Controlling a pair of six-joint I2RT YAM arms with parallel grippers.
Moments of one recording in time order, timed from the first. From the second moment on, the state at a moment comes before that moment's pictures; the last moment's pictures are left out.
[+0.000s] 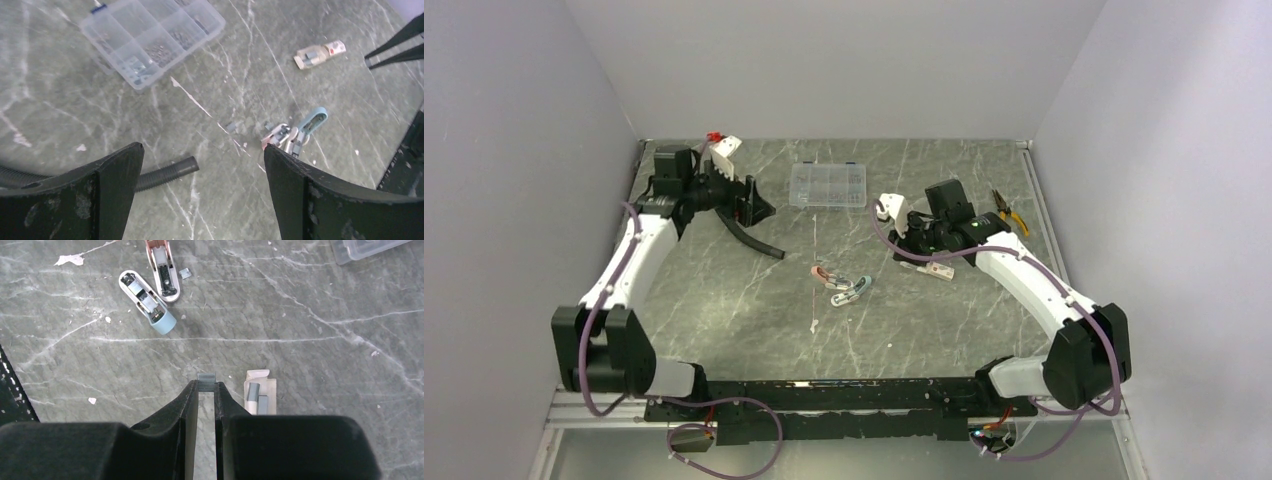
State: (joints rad) left arm -0.05 1.35 1.12 -0.33 0.75 0.18; right arm 0.43 1.33 1.04 -0.62 -0.48 -0.62
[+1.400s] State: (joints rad) left arm -0.47 1.72 1.06 -0.45 0.76 1.08; right arm 0.43 1.26 0.93 -0.54 -0.47 -0.60
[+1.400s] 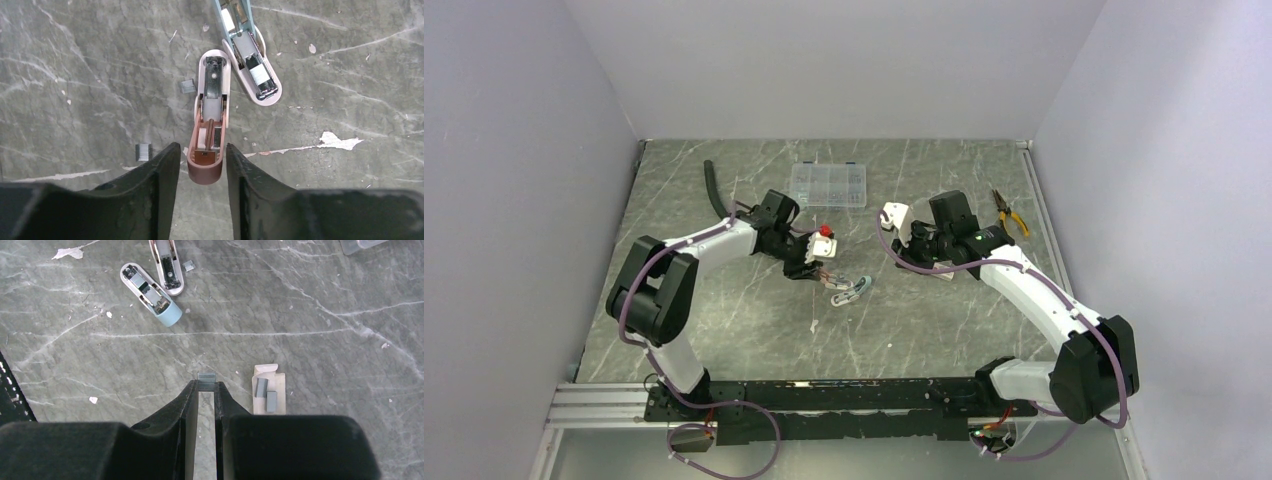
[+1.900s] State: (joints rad) left arm -0.47 1.46 0.94 -0.52 0.70 1.04; right arm 0.43 1.25 0.93 -0.55 -0.48 -0.60
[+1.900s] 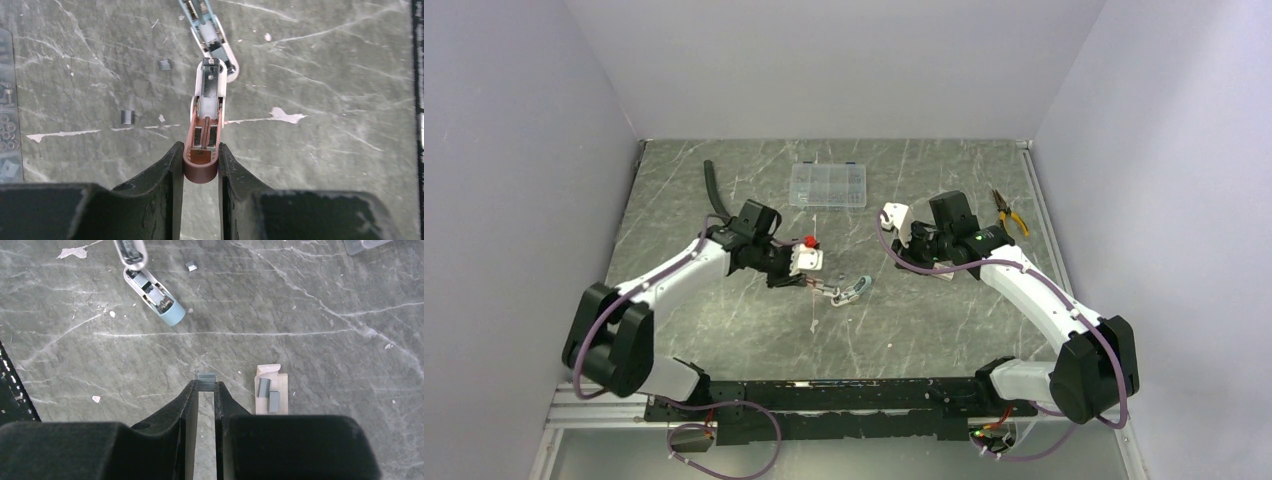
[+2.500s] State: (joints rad) left arm -0.61 1.21 0.75 -0.51 0.69 0.75; right arm 0.43 1.22 0.94 -0.62 -0.48 -0.60
